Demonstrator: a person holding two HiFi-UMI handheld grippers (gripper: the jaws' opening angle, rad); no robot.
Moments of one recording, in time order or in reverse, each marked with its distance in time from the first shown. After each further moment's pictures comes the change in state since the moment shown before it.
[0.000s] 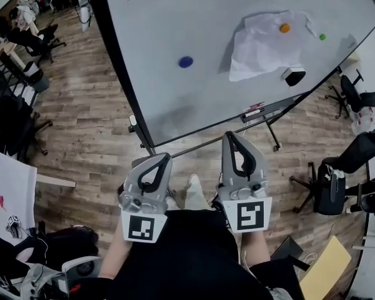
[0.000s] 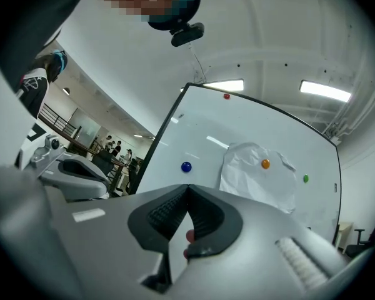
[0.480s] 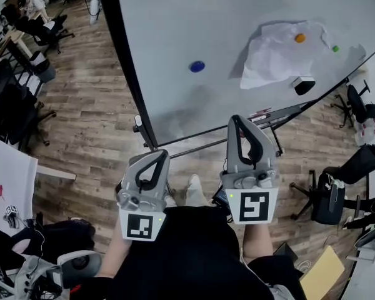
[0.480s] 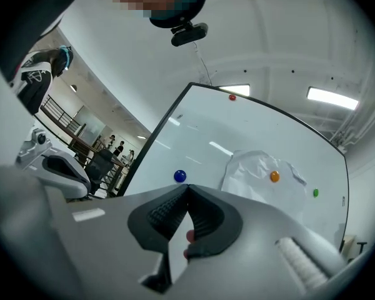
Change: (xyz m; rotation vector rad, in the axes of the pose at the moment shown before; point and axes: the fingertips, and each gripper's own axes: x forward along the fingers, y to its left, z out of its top) left arm 0.005 0.023 -0.008 0.012 0.031 0.078; right arm 0.046 -0.014 0.017 -0.063 -0.055 0.027
